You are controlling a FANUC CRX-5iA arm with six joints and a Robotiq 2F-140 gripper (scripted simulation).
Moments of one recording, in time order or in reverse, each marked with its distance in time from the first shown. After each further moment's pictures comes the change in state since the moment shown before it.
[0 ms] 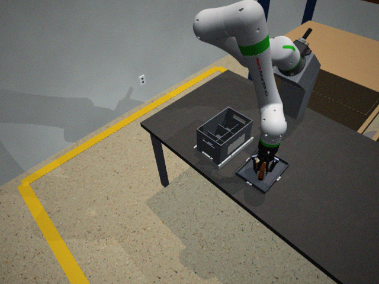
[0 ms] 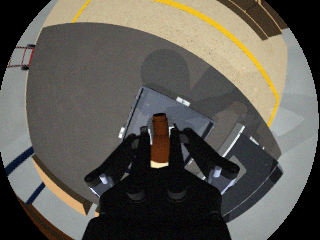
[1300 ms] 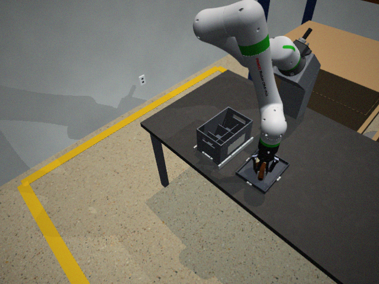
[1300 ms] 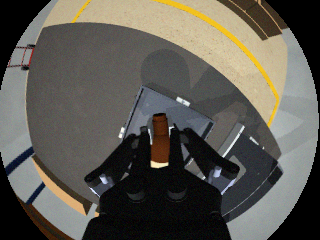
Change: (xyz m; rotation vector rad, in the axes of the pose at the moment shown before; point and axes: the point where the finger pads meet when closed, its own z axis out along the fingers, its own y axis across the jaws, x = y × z) arm 0.000 0.000 0.000 0.000 0.000 0.000
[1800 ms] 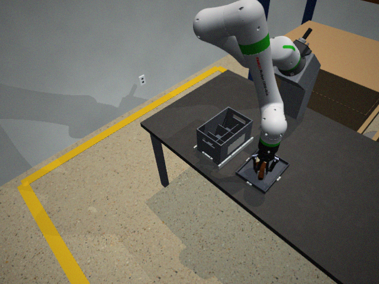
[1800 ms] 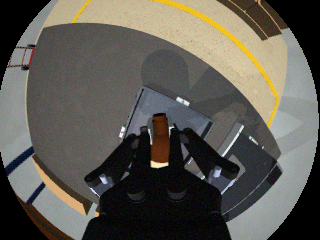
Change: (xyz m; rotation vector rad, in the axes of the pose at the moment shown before) arm 0.000 0.000 -0.003 0.000 0.000 0.000
